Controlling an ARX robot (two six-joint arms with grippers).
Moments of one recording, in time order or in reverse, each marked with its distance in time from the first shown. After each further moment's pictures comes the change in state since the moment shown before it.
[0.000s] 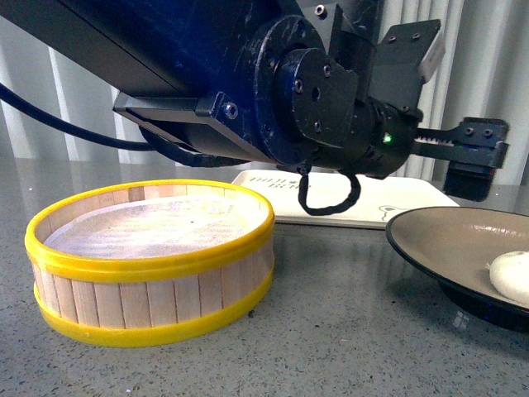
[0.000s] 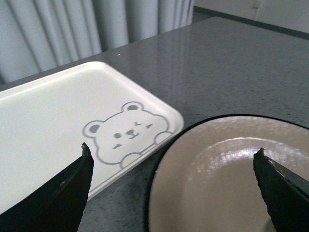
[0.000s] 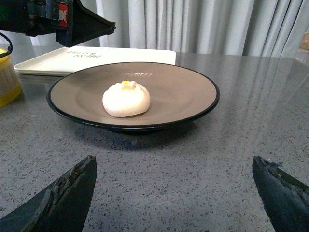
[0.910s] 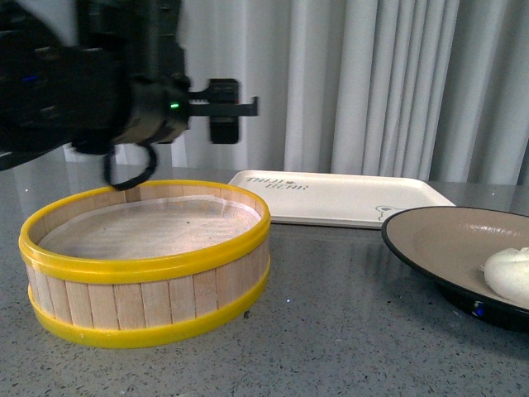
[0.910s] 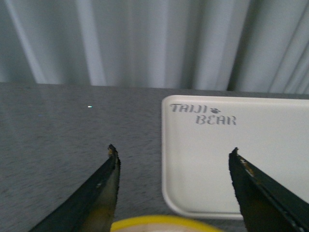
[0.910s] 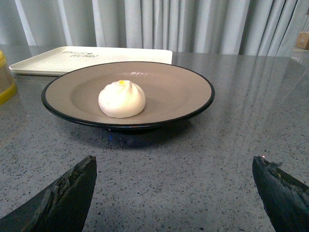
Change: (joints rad) left arm 0.294 -0.276 -0.396 0.259 -0.481 -0.116; right arm 0.000 0.000 0.000 -0.001 0.001 0.000
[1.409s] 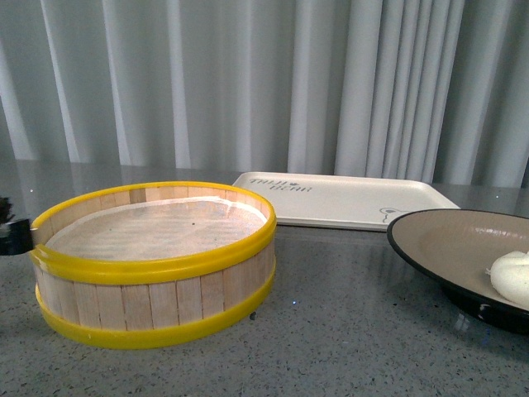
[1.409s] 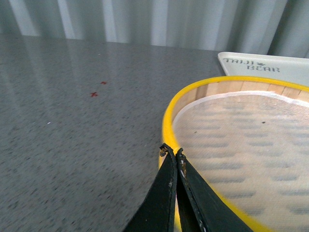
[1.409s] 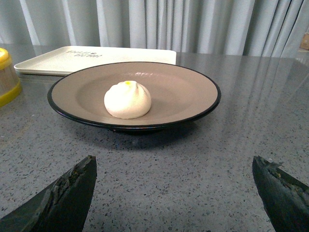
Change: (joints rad) left arm 0.183 -0.476 -0.811 0.320 0.146 0.010; right arm 0.000 0.000 0.000 0.000 -0.001 0.000
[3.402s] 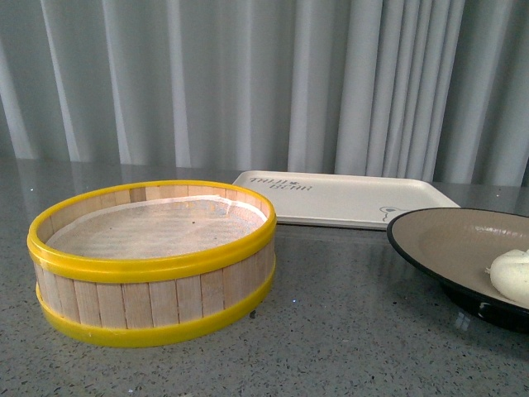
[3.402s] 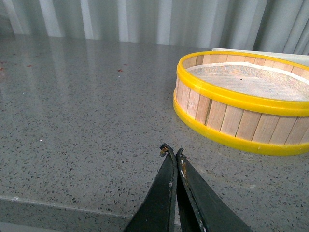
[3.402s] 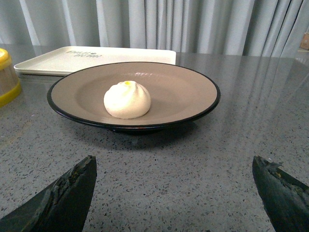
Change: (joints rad) left arm 0.141 -1.065 -0.407 -0.626 0.138 0.000; right arm 0.000 0.000 0.000 0.000 0.000 0.000
